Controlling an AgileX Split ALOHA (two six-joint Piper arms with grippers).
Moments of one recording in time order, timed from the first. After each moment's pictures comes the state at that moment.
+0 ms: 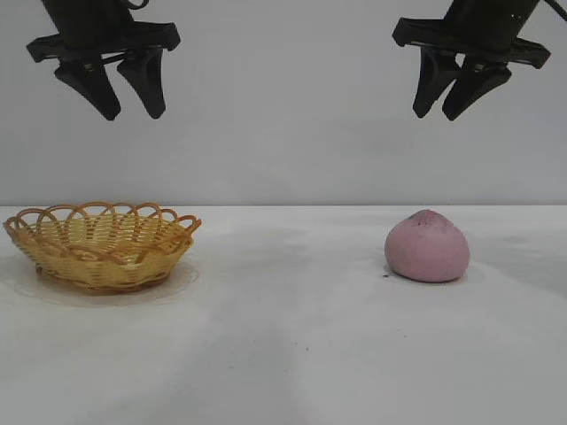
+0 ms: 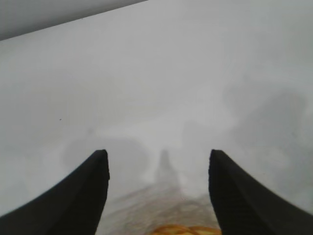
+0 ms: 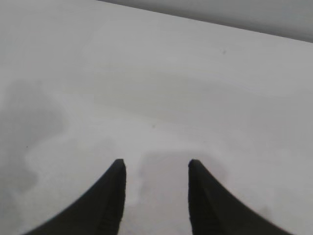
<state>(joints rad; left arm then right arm) -0.24 1.93 -1.49 -0.14 0.51 0.15 0.23 1.91 -1.40 0.36 0.51 -0.36</state>
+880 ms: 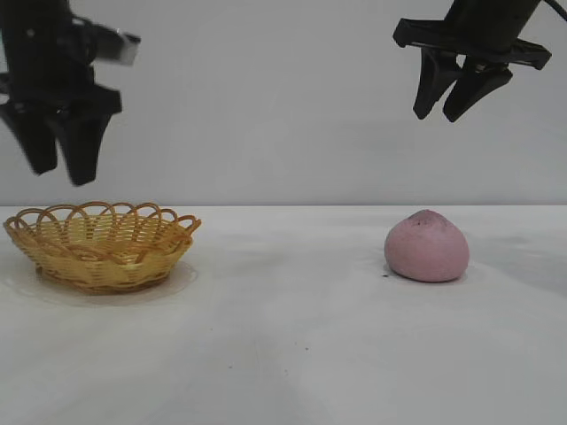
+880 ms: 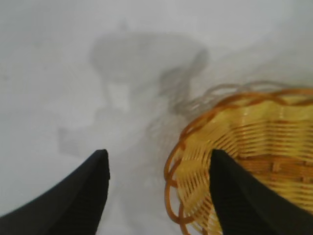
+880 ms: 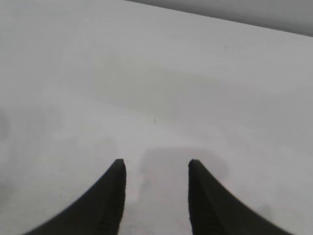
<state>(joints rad) -0.21 2.03 -1.49 0.11 0.85 0.22 0.23 1.91 -1.40 0.36 0.53 -0.36</state>
